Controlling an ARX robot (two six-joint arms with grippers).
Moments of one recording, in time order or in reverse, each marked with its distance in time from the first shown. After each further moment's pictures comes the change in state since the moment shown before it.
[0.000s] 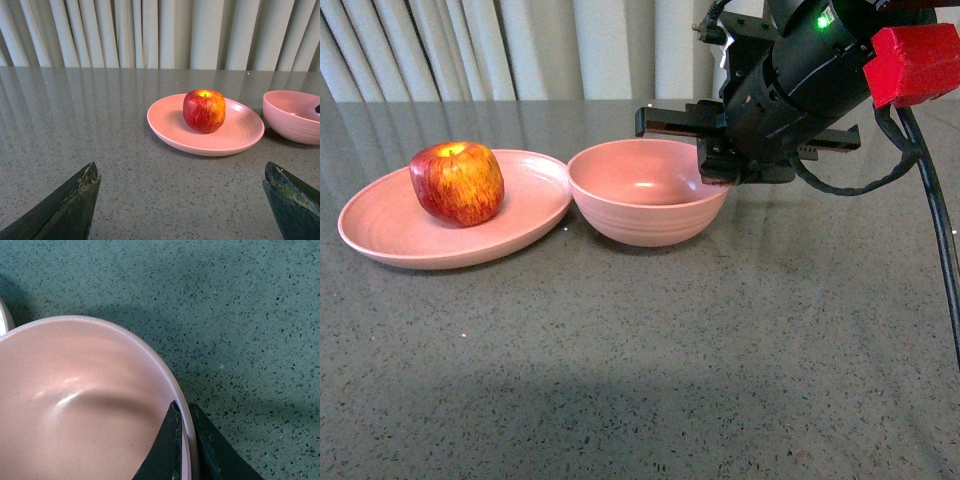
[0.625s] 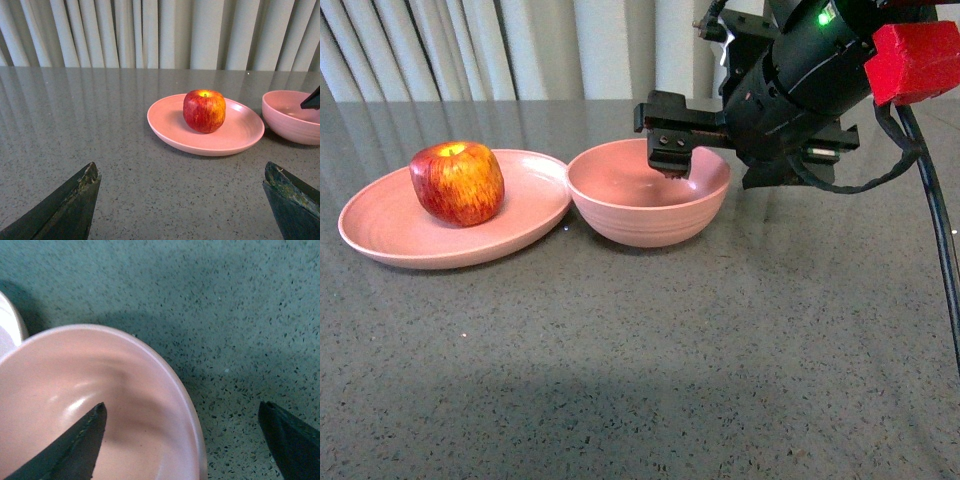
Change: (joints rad) left arm 0.000 0.000 0.000 0.000 0.000 0.000; right arm 0.000 -0.008 0.000 0.007 -0.009 0.016
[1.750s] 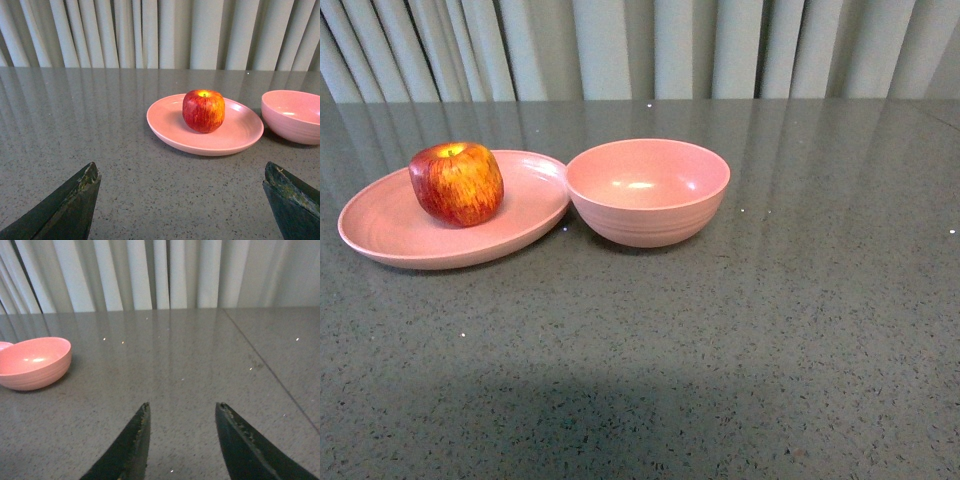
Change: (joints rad) left arm 0.000 0.000 0.000 0.000 0.000 0.000; right arm -0.272 -1.861 -1.337 0.180 0.130 -0.264
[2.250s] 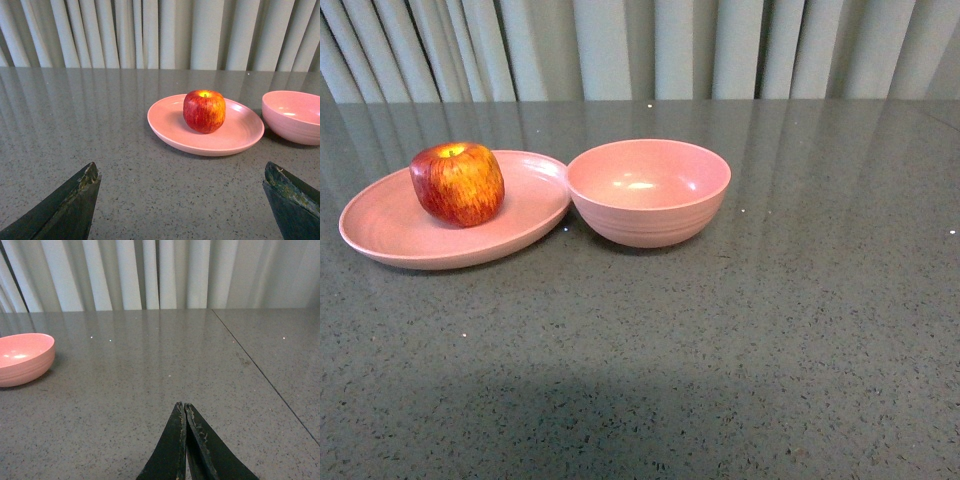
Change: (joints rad) left arm 0.000 0.000 0.000 0.000 0.000 0.000; right arm -0.141 -0.087 -0.082 0.030 -0.123 -0.028
